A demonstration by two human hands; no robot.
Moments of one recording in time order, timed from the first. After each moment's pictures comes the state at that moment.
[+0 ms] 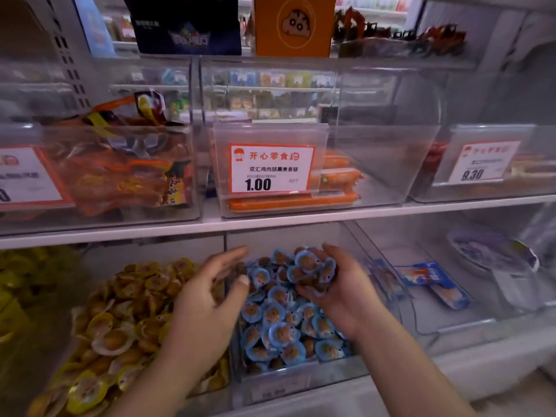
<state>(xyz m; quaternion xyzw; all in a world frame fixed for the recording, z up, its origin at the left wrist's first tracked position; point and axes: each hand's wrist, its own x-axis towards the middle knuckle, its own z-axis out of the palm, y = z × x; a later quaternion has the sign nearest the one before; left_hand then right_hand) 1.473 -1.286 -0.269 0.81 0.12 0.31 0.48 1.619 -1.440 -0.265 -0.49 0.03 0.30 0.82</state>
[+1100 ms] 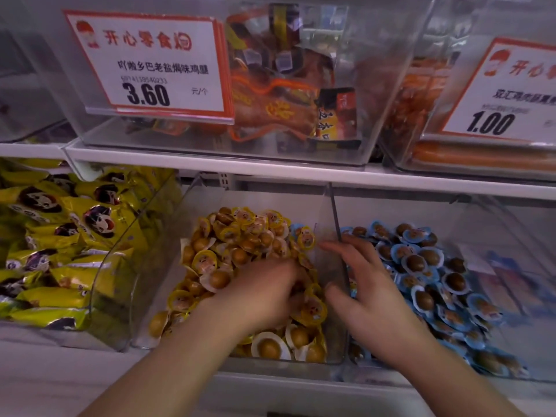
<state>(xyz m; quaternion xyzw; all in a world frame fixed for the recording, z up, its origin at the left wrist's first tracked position) 1.459 -1.197 -0.326 0.98 0.11 0.01 0.17 1.551 -1.368 -0.309 -0.80 -0.45 0.10 0.40</state>
